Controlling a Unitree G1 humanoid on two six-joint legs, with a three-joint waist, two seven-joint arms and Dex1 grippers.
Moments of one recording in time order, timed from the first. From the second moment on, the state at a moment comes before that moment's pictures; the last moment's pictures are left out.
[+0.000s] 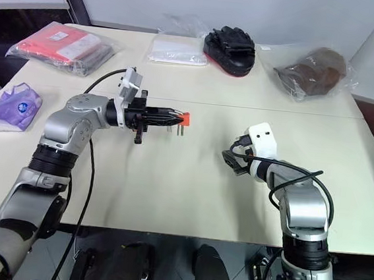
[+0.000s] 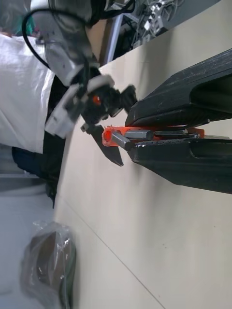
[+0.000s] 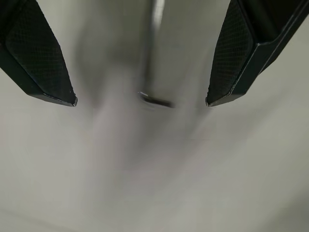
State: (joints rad) left arm -0.78 0.43 -0.08 0.25 -0.46 0.42 -1.27; right arm -0.34 -0.42 -0.08 -0.36 0.07 1.12 0.53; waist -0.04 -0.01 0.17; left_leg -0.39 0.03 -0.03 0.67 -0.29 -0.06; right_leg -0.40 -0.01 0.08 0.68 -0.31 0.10
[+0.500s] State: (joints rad) left arm -0.77 0.44 -0.08 0.22 -0.46 0.42 -1.26; right arm -0.35 -0.46 -0.01 -0.24 0.07 0.97 0.49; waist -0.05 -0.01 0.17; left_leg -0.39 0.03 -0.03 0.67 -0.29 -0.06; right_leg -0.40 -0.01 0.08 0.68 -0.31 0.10
